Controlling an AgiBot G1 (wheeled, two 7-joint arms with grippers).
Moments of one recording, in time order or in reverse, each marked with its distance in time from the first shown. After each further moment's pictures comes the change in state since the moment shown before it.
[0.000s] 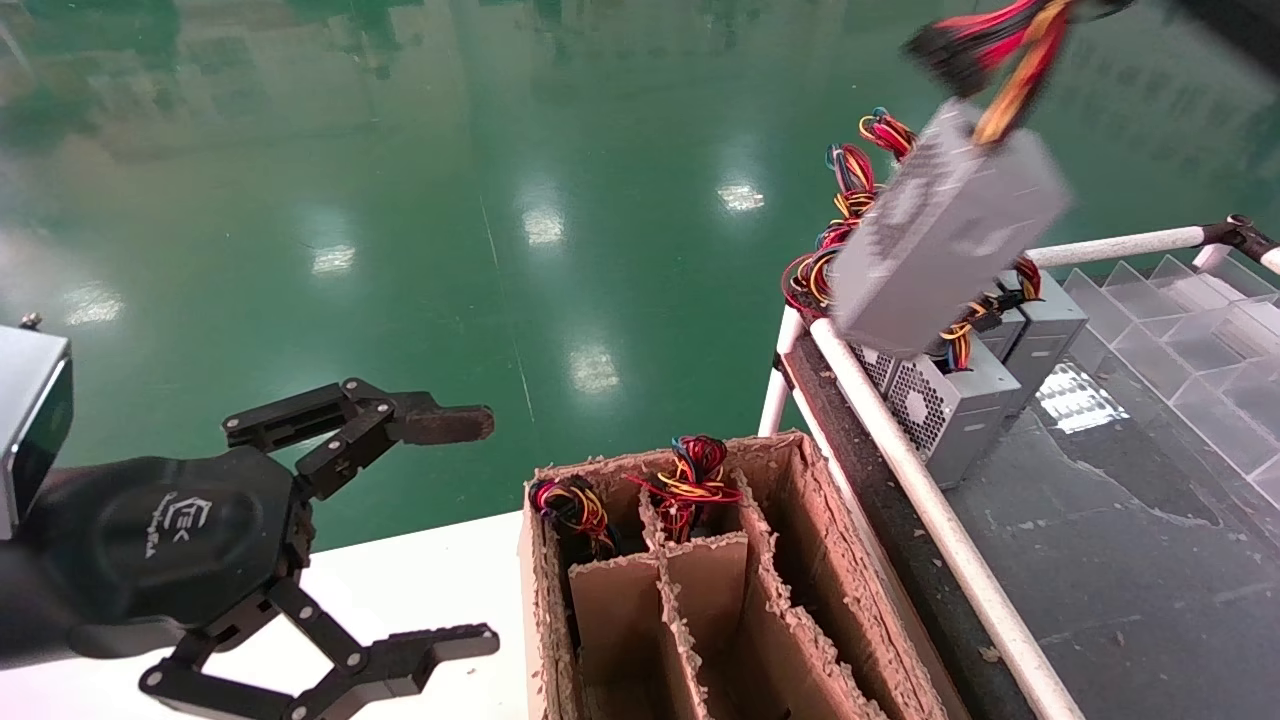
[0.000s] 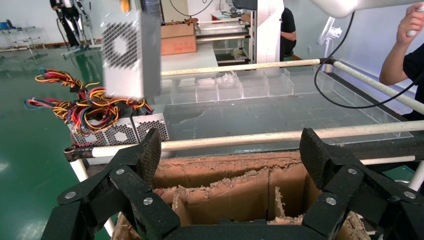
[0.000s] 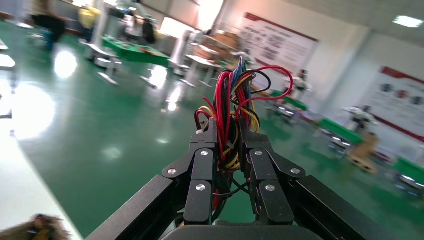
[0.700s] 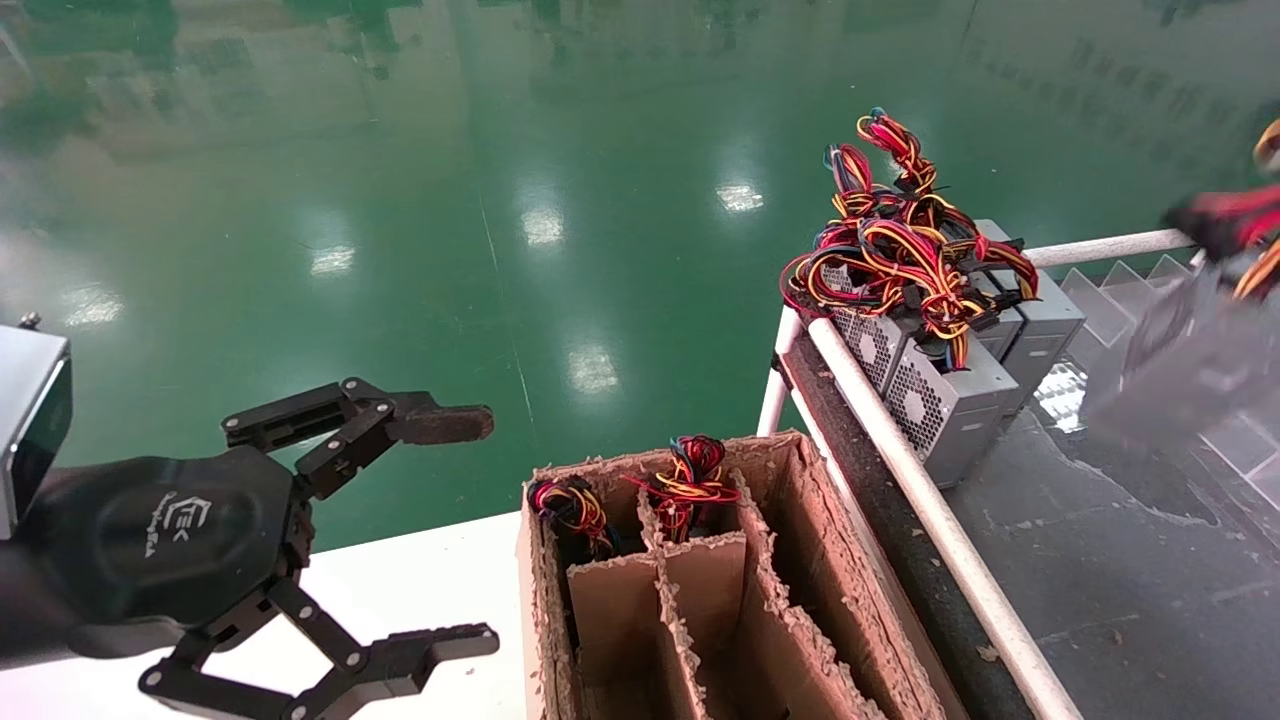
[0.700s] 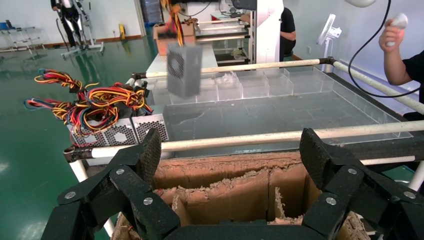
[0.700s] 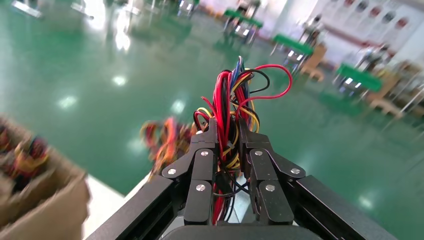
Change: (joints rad) left arm 0.000 0.000 0.001 0.000 0.000 0.000 0.000; right arm -0.037 0.196 -0.020 -0.227 -0.099 -0.069 -0.084
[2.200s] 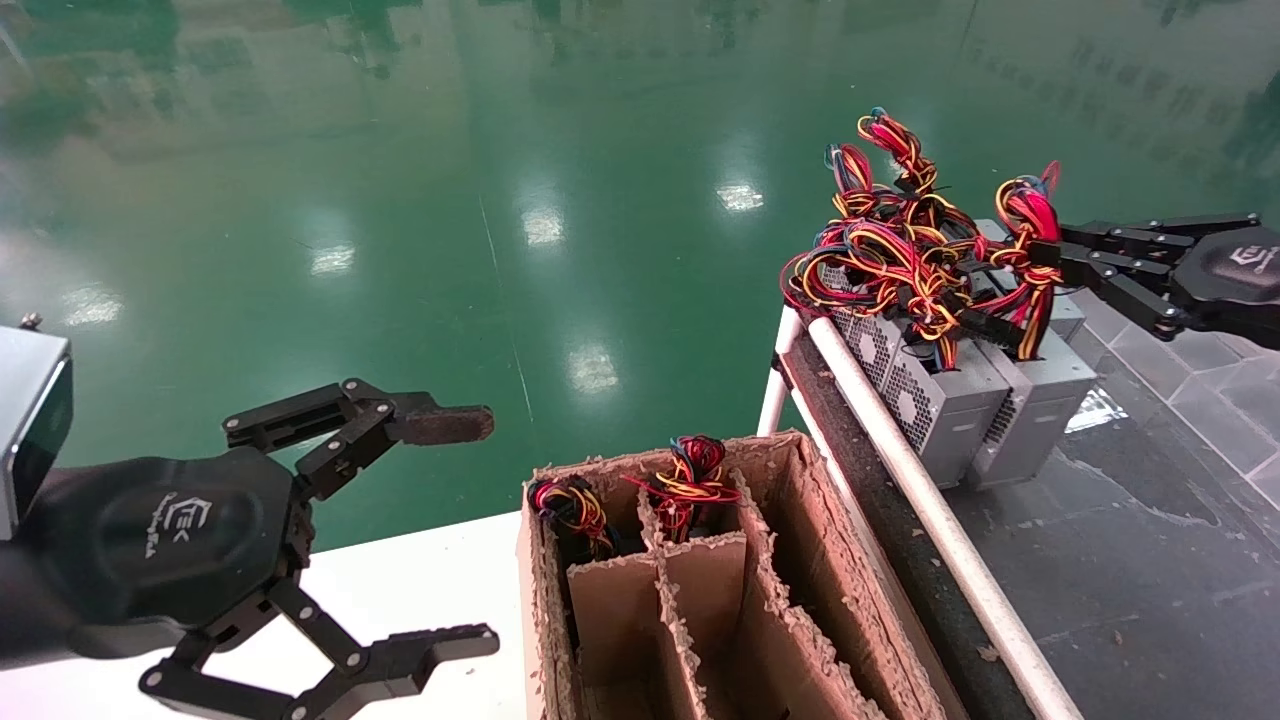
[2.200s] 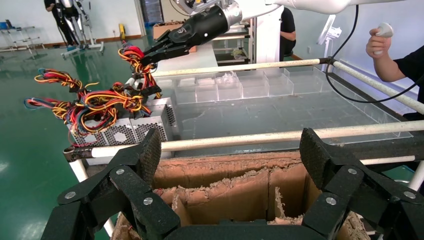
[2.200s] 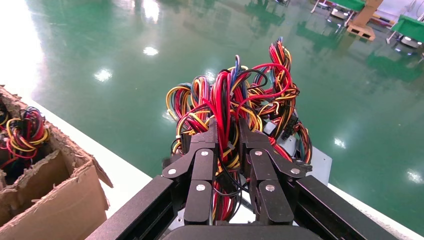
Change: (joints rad) left arm 0.000 -0.001 0.001 0.000 -0.001 -0.001 0.001; right arm 0.153 -0.283 -0.140 -0.318 -0.206 0.073 -0.135
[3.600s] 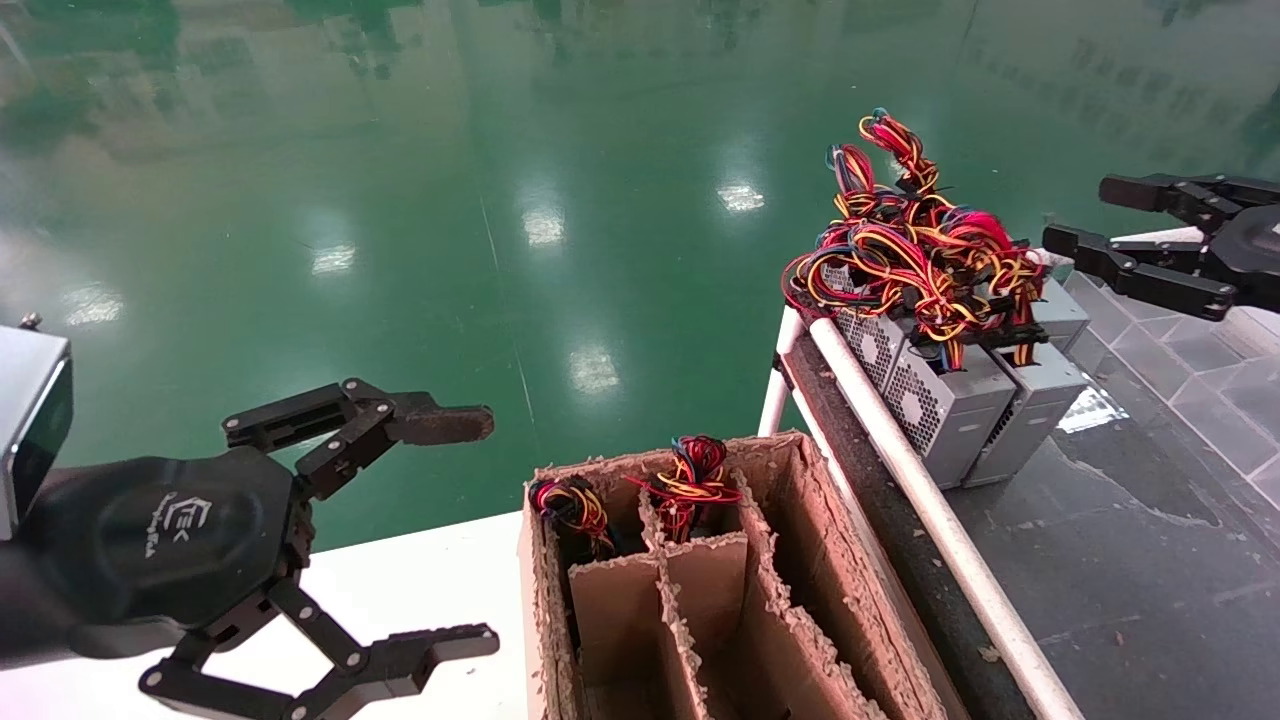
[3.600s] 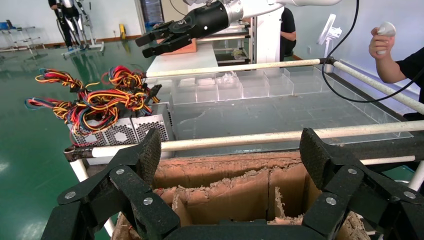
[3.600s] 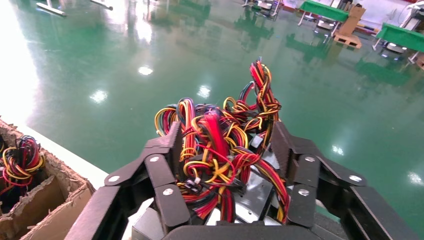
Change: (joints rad) left arm 0.000 -0.001 0.001 0.000 -0.001 -0.001 0.001; right arm 0.084 -0.016 0.002 -0.178 0.004 -0.043 -0.075
